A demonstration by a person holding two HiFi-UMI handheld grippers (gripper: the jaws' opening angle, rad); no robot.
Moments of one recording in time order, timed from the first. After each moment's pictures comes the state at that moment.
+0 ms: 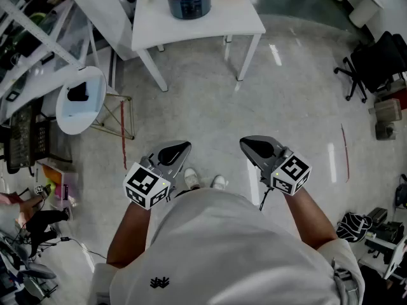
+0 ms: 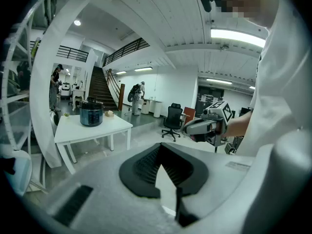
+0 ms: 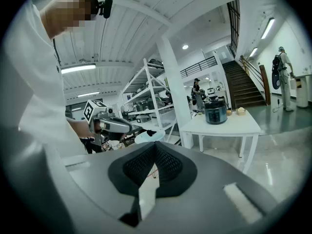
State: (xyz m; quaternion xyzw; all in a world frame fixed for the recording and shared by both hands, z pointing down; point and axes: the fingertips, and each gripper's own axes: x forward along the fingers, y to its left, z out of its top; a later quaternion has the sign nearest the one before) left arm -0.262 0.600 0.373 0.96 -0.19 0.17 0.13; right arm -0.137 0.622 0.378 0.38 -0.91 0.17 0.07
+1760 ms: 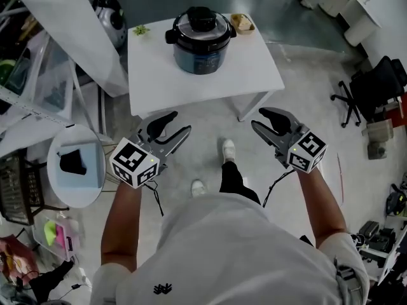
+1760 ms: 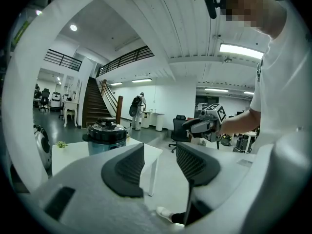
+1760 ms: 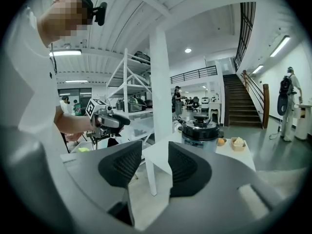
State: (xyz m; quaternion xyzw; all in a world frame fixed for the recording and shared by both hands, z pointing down) left arm -0.268 0.139 0.344 0.98 -0.15 0.10 0.09; right arm -0.093 0.184 0.342 0.43 -0.89 0.10 0.11
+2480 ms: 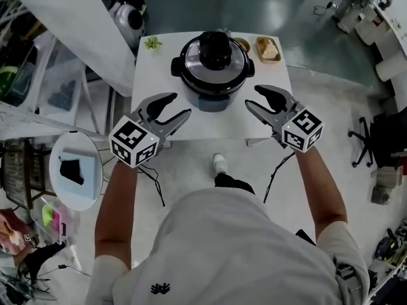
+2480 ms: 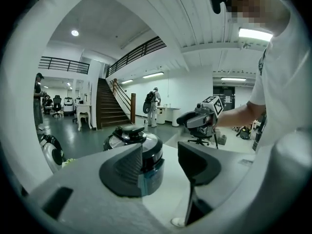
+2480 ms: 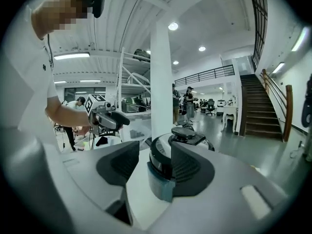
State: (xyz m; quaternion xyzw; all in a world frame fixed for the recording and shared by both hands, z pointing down) left arm -0.186 -0.089 0.350 0.96 -0.22 0.14 0.07; right arm -0.023 -0.090 0.347 0.34 -0.93 0.06 0.12
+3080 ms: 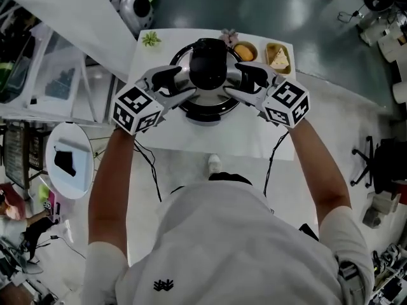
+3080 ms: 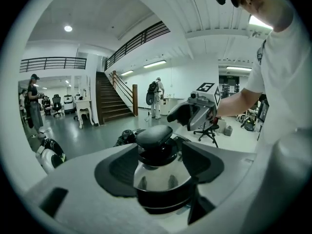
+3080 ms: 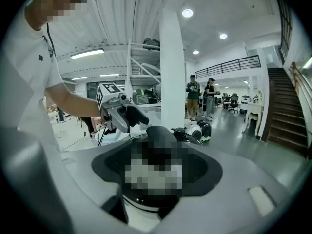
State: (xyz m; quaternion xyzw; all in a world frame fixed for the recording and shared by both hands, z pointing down) left arm -0.115 -0.233 0.379 0.95 -0.24 0.21 0.07; right arm -0.028 -0.236 0.372 0.21 -0.96 0.05 0.17
